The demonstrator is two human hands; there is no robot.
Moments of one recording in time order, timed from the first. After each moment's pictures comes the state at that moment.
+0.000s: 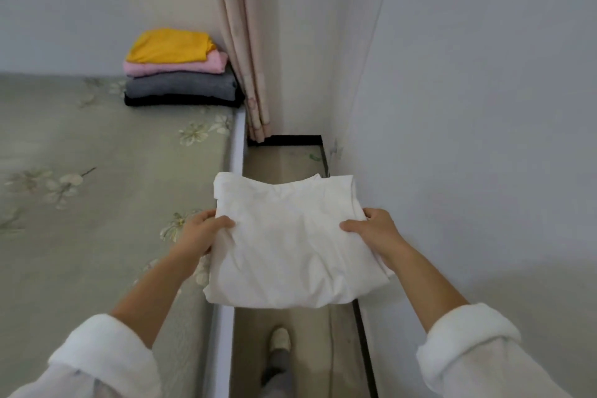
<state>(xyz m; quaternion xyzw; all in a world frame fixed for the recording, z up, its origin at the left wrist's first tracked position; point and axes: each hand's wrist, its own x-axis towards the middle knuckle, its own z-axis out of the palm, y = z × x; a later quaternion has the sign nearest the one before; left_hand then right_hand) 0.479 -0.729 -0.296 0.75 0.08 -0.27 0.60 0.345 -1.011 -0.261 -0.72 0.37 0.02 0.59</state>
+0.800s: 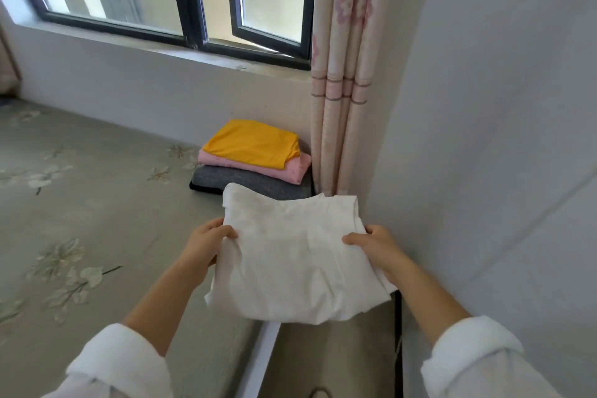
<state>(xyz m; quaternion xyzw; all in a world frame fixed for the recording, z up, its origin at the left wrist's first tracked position) 0.909 -0.794 -0.242 0.68 0.20 -0.11 0.69 0.893 -1.092 -0.232 -0.78 0.20 0.11 0.59</state>
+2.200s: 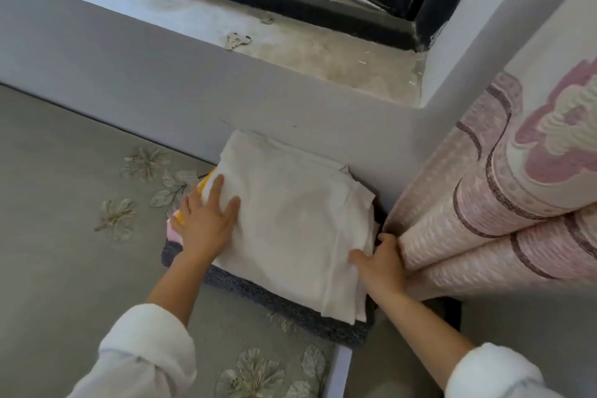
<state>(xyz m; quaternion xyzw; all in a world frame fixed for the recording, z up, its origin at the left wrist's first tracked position) 1.462 -0.731 -0.381 0.95 0.19 -0.09 0.23 1.399 -1.003 -0.360 -0.84 0.30 0.12 0.43</state>
